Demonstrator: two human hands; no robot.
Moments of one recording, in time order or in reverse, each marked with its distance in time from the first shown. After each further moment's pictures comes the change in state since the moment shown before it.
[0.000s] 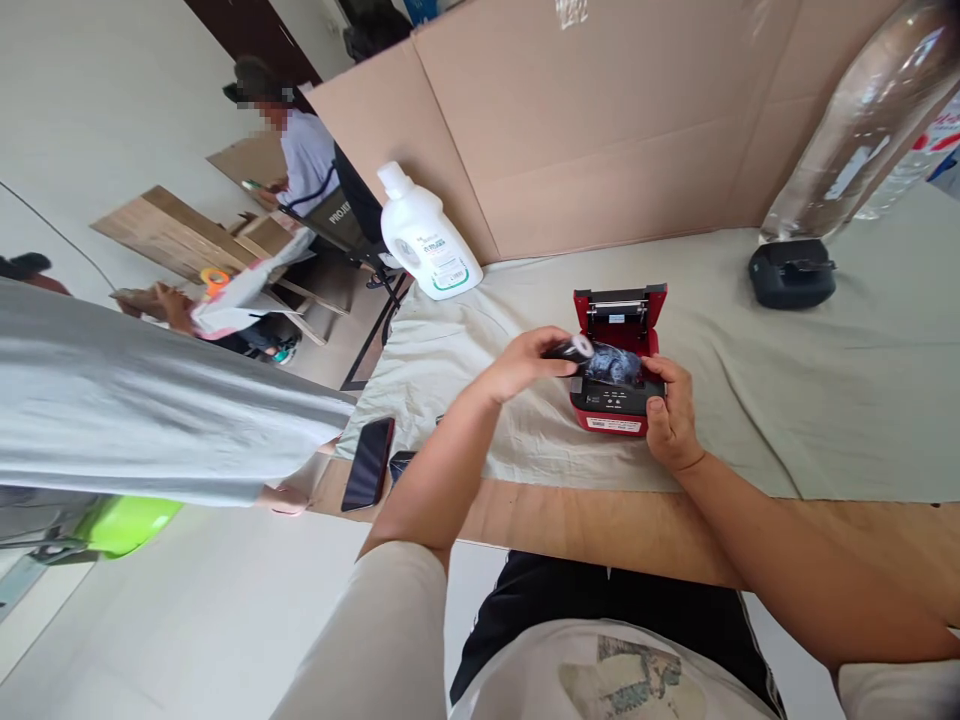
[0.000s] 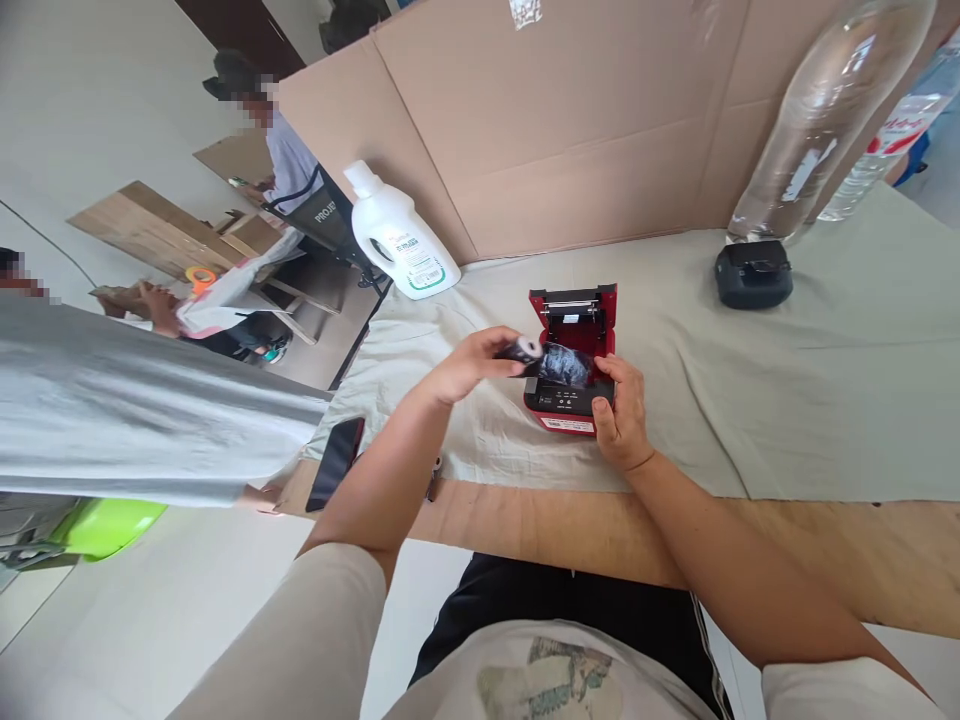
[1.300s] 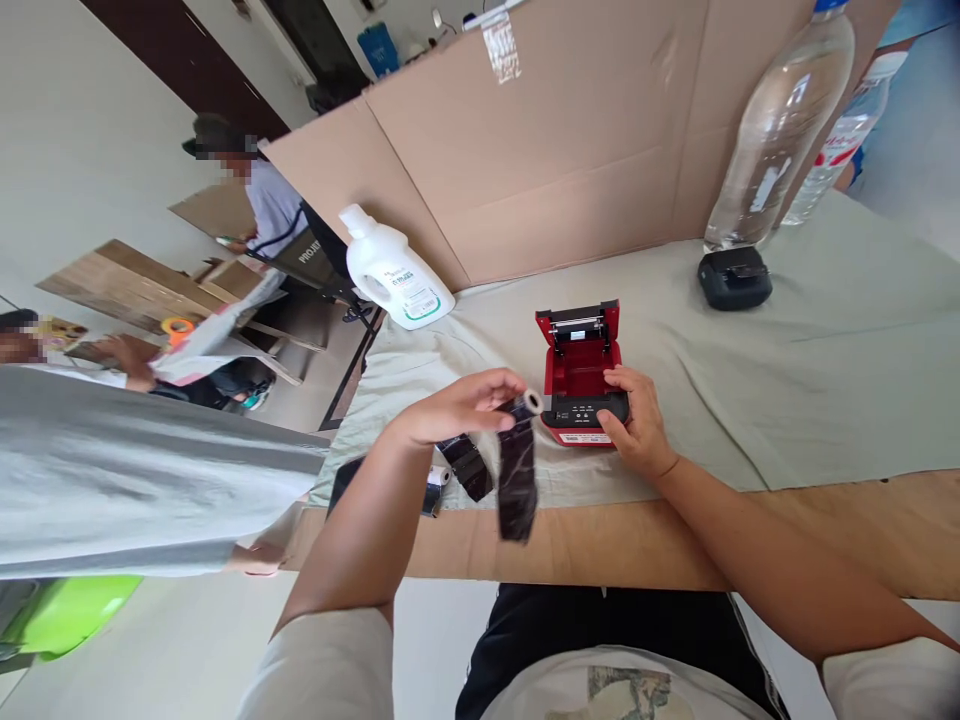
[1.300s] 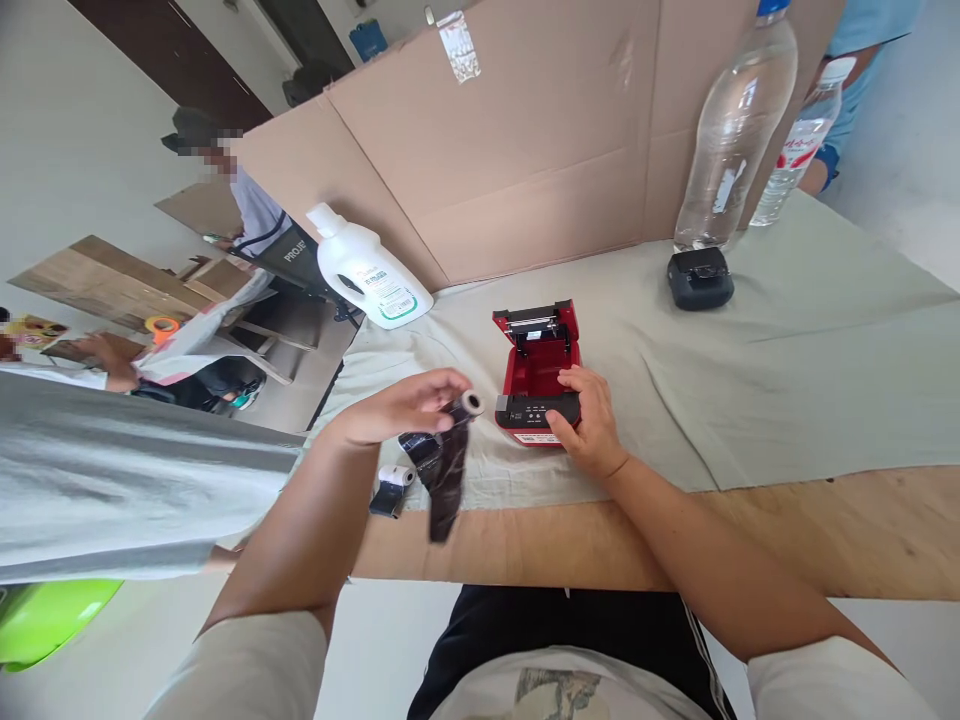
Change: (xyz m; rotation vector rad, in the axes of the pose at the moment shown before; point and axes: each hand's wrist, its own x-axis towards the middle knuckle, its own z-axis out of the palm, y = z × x) left_hand -0.038 0.042 -0.027 0.279 -0.397 -0.065; right_hand 0.005 -0.007 -0.003 -0.040 -0.026 -0.023
